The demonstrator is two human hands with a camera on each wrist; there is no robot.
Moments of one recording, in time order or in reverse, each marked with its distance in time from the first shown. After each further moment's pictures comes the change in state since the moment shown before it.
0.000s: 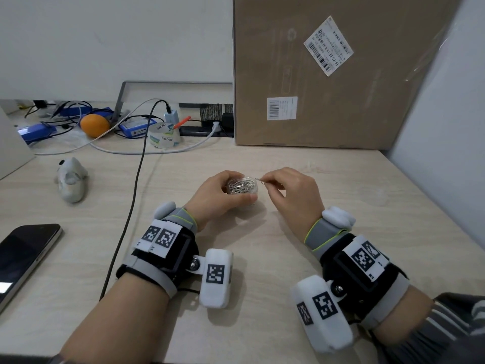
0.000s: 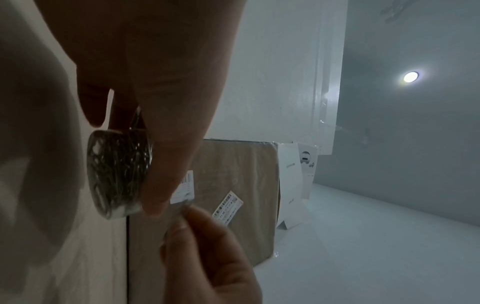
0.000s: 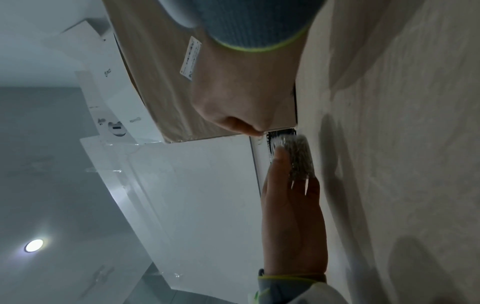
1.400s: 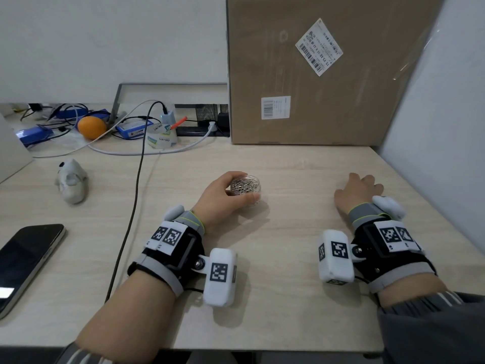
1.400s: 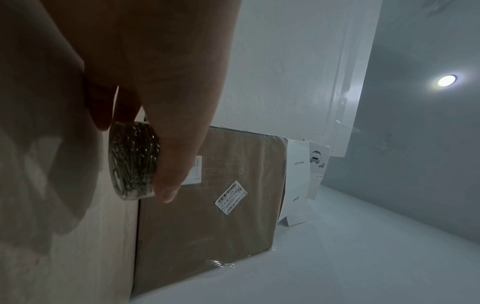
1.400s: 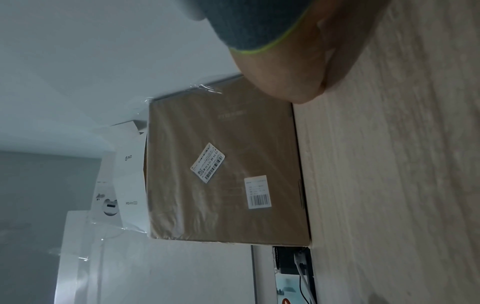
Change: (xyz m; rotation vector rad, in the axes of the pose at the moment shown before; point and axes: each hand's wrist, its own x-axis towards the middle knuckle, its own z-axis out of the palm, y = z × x) left_hand -0.009 0.003 0.013 -0.061 -0.027 0.034; right_hand -0.007 0.090 -0.066 -0.646 -0.321 1.010
